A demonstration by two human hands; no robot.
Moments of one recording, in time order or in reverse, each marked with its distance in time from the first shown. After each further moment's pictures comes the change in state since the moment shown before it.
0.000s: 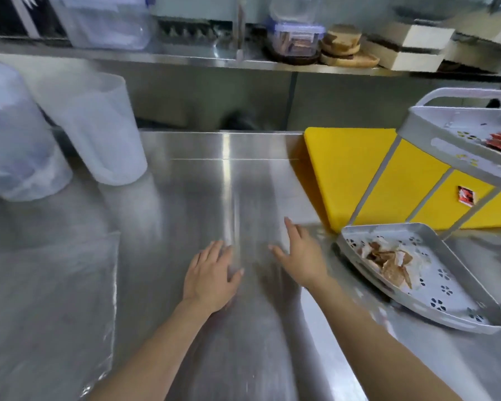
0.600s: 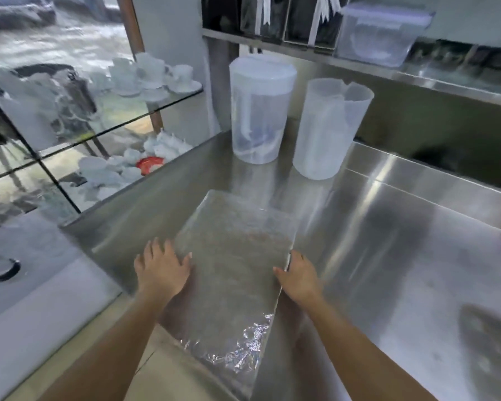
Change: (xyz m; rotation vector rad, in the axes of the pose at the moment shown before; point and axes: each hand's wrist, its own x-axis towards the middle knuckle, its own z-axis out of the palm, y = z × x) left_hand -0.209 -0.263 -0.074 0.051 0.124 -1.170; right_hand -0.045 -0.241 0.158 0.084 -0.468 -0.350
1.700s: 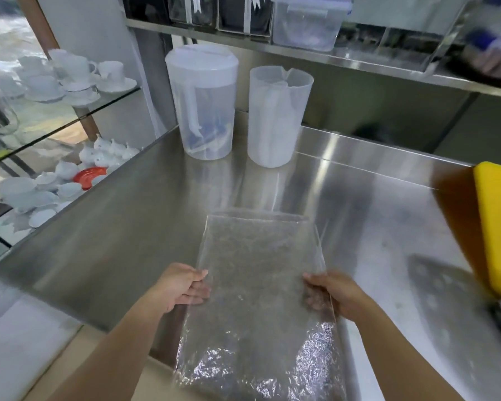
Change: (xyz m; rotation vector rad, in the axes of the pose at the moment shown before) left_hand 0.000 0.053 0.010 -0.940 -0.814 -0.140; right_hand -0.039 0.095 -0.045 1.097 -0.140 0.507
